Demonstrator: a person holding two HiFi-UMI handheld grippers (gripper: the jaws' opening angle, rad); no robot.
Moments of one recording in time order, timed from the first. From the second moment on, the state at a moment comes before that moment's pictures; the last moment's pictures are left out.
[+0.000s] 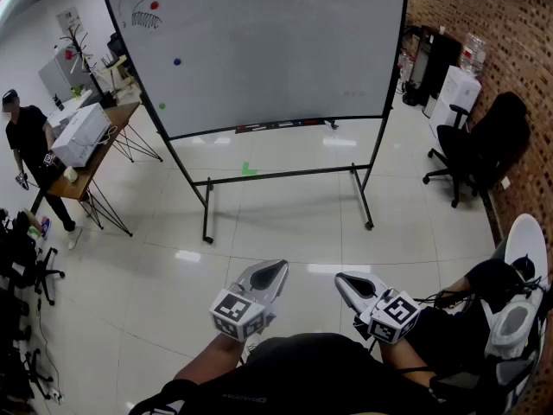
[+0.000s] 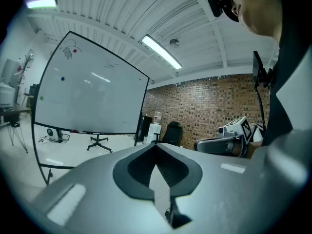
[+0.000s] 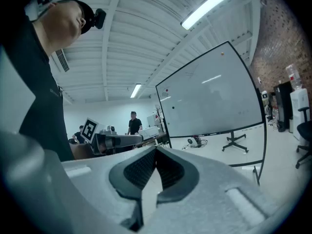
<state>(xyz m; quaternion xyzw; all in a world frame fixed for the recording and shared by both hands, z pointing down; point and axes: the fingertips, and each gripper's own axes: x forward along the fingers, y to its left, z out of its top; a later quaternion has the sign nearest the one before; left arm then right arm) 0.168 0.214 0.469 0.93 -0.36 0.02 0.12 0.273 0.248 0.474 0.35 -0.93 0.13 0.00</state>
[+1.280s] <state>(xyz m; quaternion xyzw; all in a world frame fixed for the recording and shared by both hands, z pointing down) 0.216 -0.070 0.439 0.95 -0.31 0.05 0.09 0.343 -0.038 0.434 0.48 -0.87 0.09 0.00</state>
